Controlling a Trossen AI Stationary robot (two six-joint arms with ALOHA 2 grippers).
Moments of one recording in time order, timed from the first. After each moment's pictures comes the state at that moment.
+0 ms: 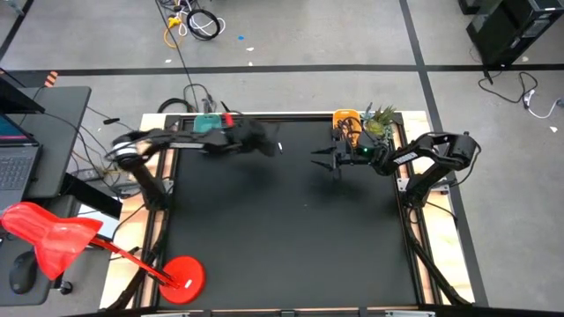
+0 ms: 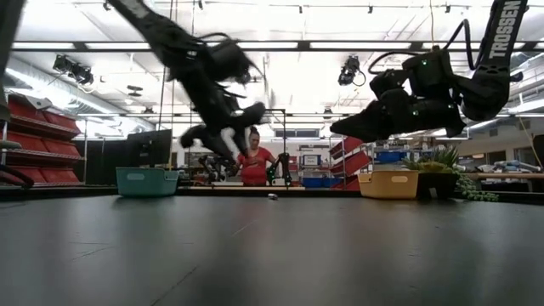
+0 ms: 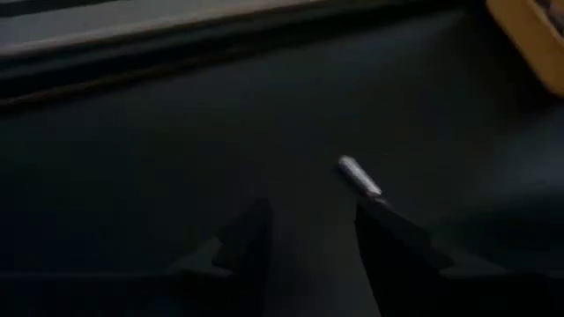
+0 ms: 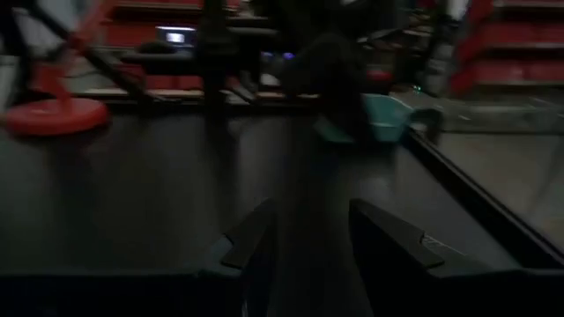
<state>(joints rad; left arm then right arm) 0.41 1.65 1.01 -0.20 -0.33 -0.71 -0.55 1.57 0.31 1.15 -0.49 -0.10</state>
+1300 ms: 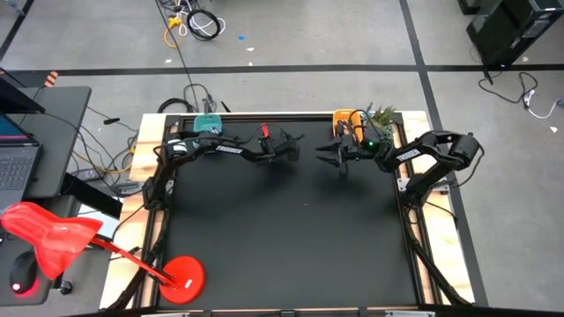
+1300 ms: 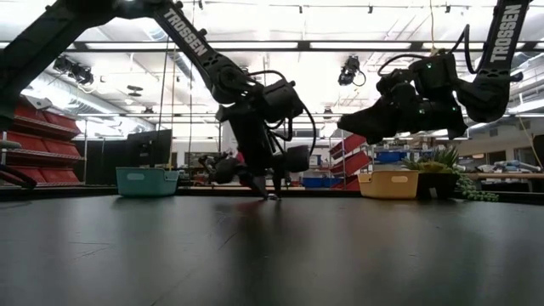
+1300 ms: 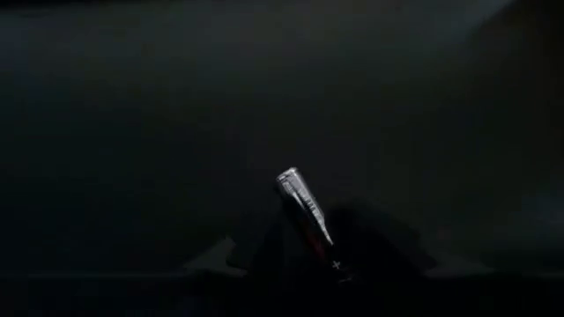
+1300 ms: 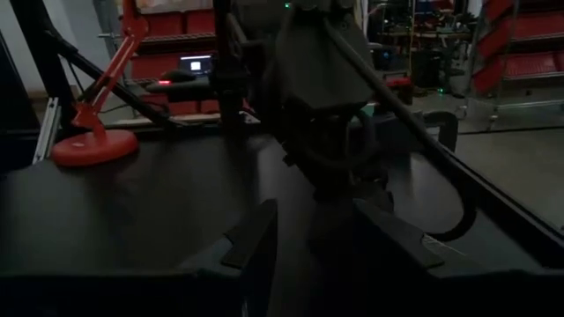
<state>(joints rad) 0.31 2.13 1.35 -0.25 -0.47 -0.95 -0.66 1.56 0.29 1.20 -0.66 0.00</state>
